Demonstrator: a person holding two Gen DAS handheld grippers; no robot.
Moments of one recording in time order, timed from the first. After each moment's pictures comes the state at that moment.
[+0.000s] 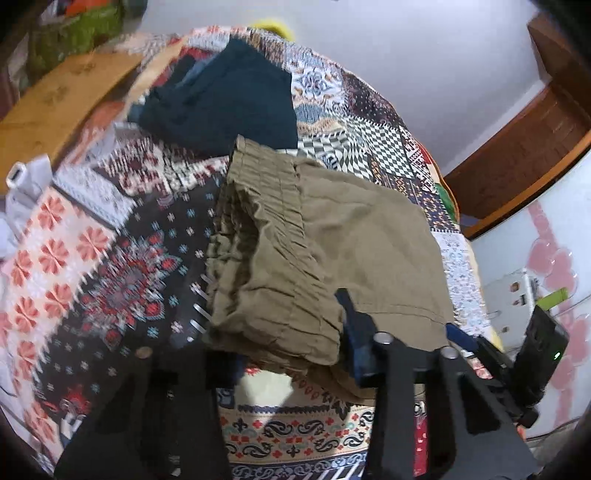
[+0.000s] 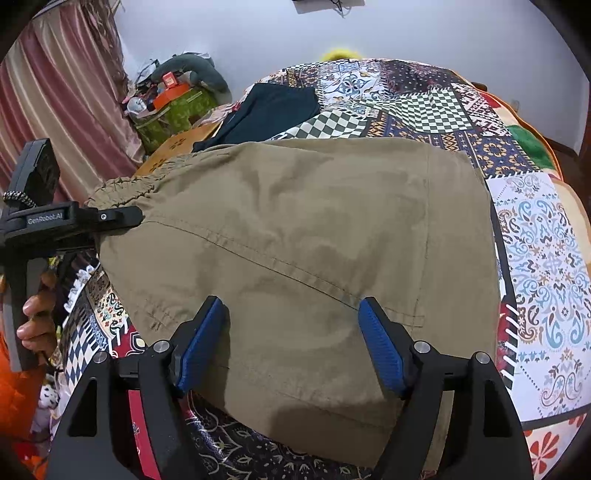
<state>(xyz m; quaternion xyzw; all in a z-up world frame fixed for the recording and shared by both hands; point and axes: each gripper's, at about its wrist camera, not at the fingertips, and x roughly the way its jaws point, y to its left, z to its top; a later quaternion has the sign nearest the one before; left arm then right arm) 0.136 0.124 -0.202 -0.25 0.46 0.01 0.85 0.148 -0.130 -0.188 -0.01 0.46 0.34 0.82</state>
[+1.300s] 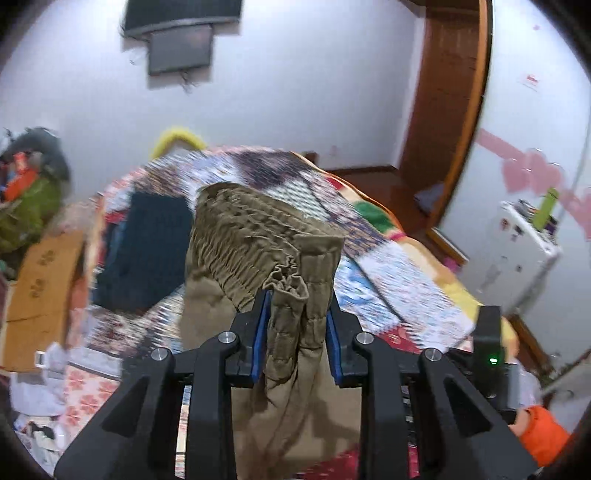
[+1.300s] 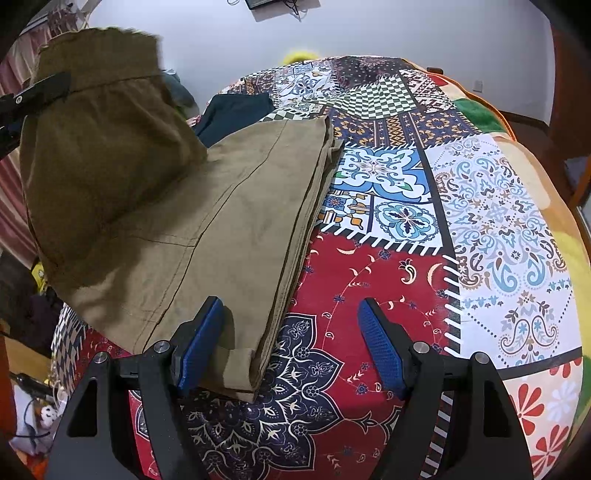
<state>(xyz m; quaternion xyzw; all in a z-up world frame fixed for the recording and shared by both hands) 0.153 -0.005 -0.086 -0.03 0.35 -0.08 0.93 0.139 -0.182 -0.191 0.02 0.47 0.29 0.84</state>
